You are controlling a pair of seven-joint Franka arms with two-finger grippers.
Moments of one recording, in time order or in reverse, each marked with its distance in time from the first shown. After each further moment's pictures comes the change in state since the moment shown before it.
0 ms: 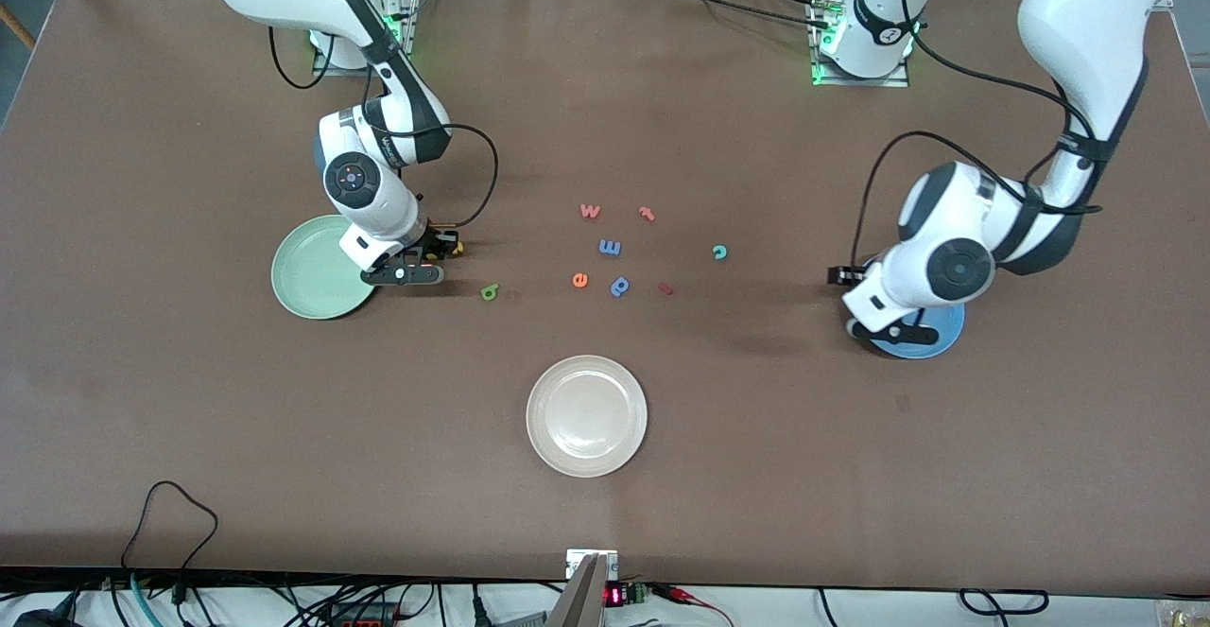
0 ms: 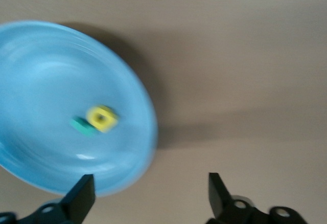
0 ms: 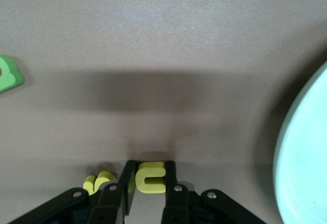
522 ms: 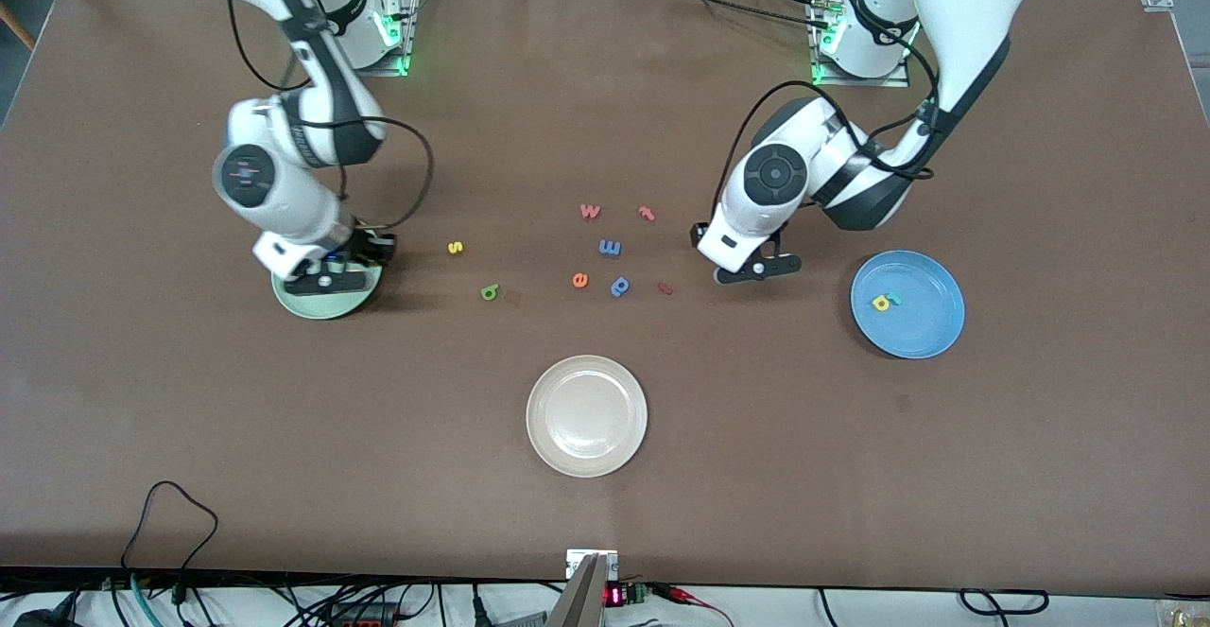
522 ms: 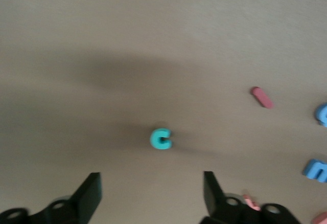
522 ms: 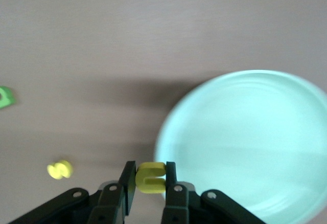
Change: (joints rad) left arm -0.166 0.027 -0.151 -0.073 0.009 0.204 -0.530; right arm -0.206 -0.179 -0.015 0.029 0.000 -0.195 -0.261
